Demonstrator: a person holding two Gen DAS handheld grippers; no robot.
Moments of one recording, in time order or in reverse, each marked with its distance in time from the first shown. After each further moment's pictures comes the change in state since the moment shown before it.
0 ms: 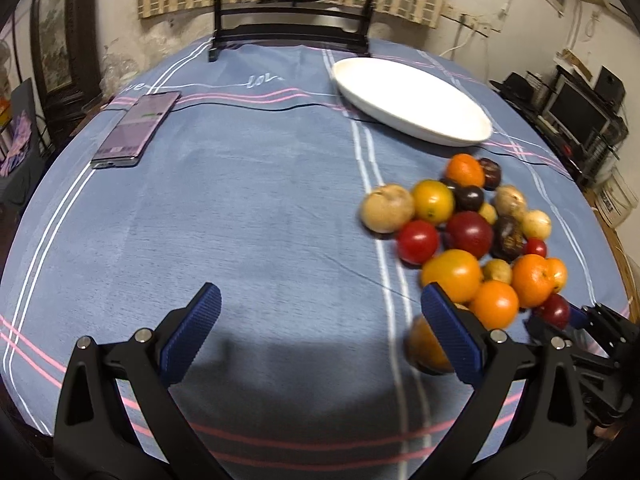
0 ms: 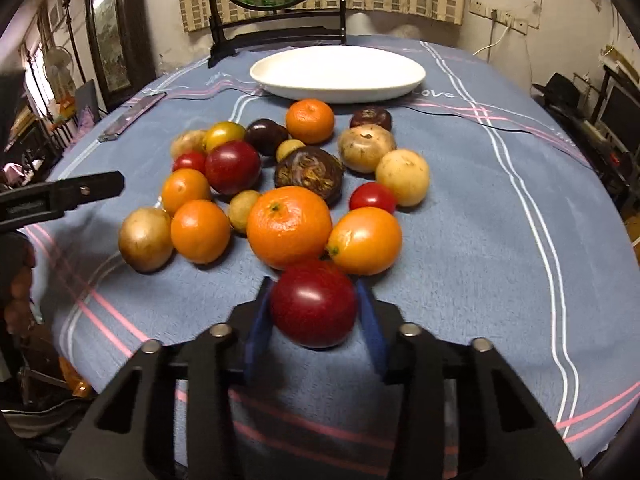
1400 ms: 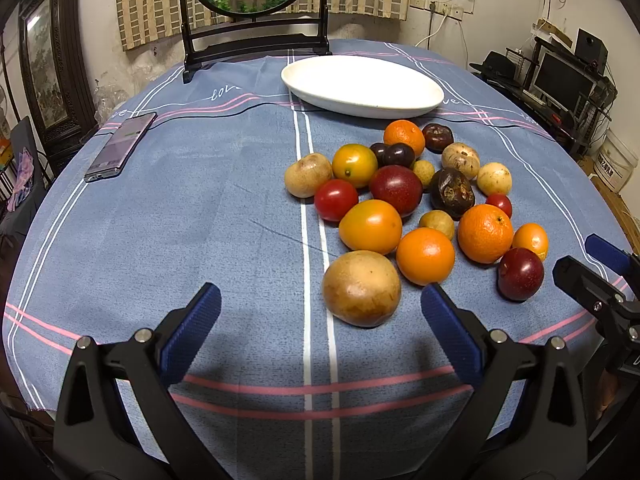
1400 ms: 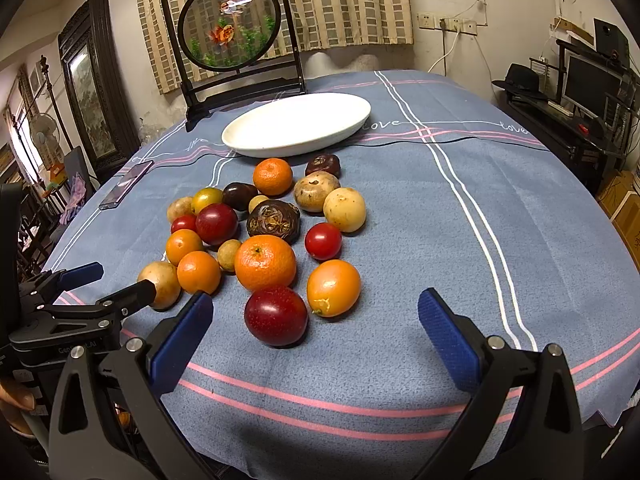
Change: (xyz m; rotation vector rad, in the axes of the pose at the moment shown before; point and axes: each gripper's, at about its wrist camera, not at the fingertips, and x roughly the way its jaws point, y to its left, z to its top) left arm -0.023 -0.067 -0.042 0.121 -0.051 0.033; right arm -0.048 -0.025 -0.010 0.176 -0.158 -0.019
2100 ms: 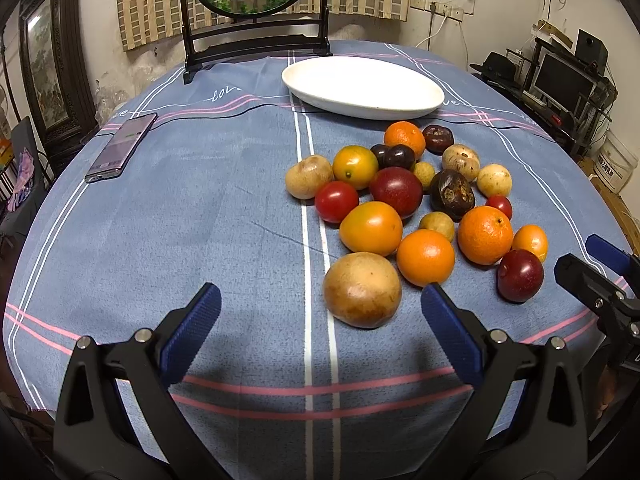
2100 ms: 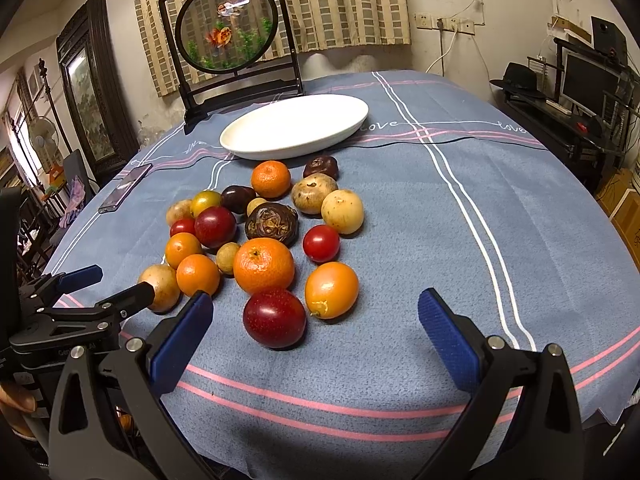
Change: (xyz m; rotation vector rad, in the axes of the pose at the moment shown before) left arm 0.000 0.000 0.000 -0.001 -0.002 -0.001; right arm 0.000 -0.002 0.002 0.006 -0.003 0.001
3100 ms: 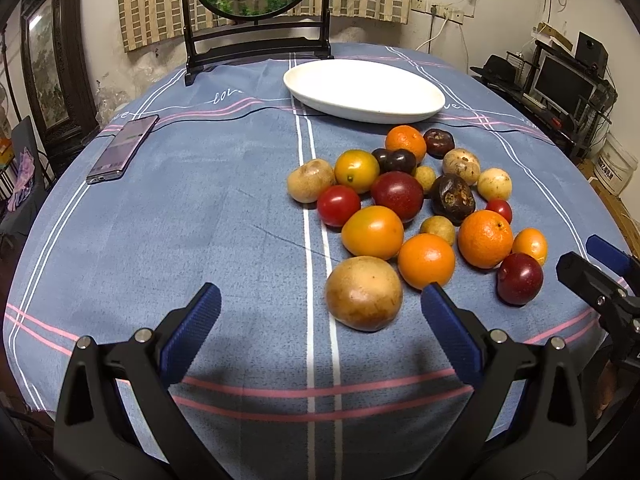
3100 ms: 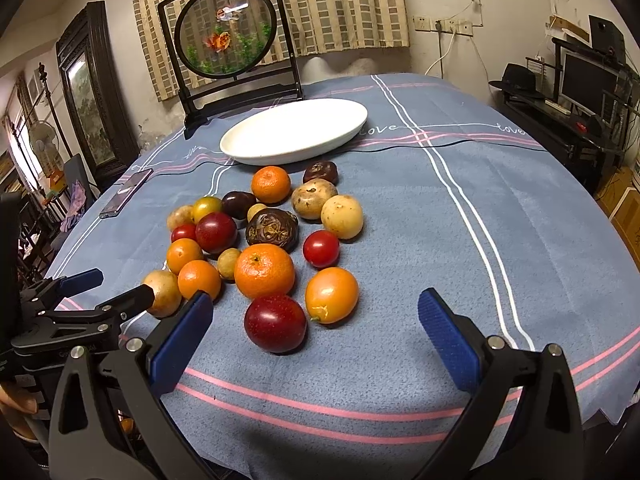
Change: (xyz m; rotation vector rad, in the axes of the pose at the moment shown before) left arm -0.002 0.003 0.003 -0.006 -0.006 -0.005; right arm -0.002 0.000 0.002 0.005 -0.018 -0.002
